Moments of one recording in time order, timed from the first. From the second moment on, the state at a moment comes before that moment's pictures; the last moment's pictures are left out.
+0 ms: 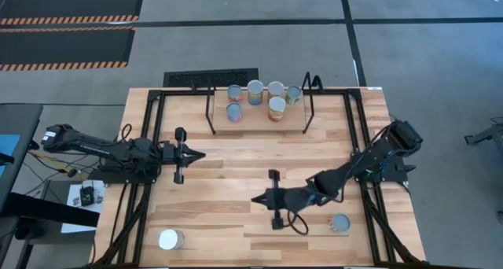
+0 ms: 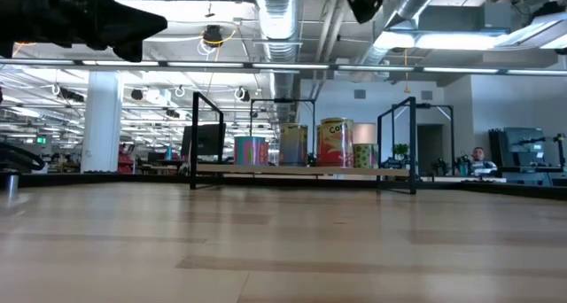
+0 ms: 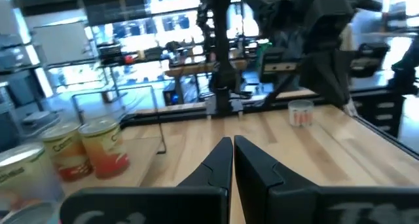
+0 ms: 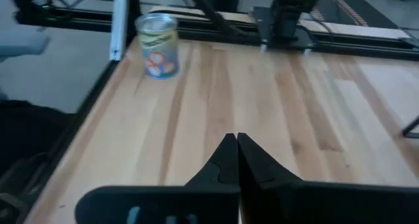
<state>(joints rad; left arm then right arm) -0.17 0.51 0.13 0.43 -0.19 0.13 0.48 1.67 1.06 0.18 0.42 0.15</state>
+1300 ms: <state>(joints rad) 0.14 0.47 0.13 0.33 0.15 0.10 0.97 1.65 1.32 -1.09 0.19 1.42</state>
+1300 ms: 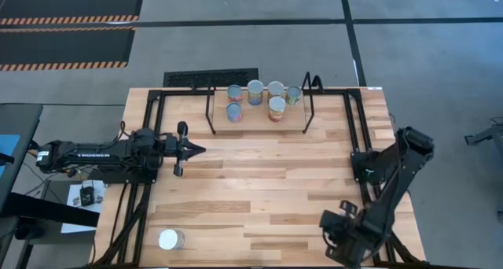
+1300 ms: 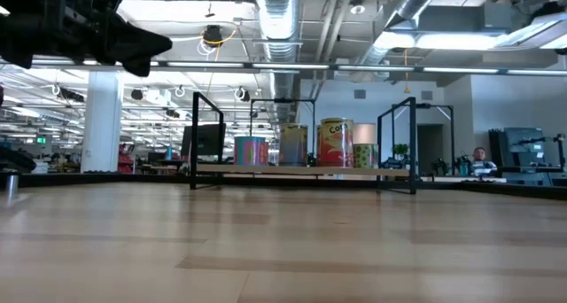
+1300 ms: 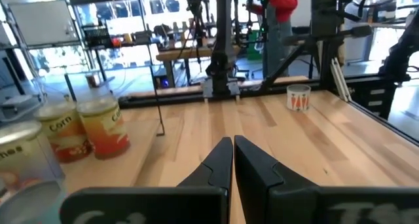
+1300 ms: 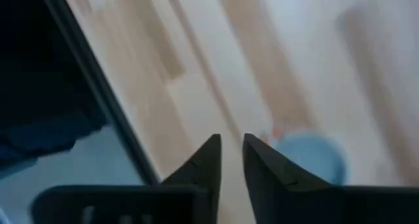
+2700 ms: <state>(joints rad) 0.14 0.47 0.13 0.21 0.14 0.06 1.00 1.84 1.28 -1.23 0.03 1.26</state>
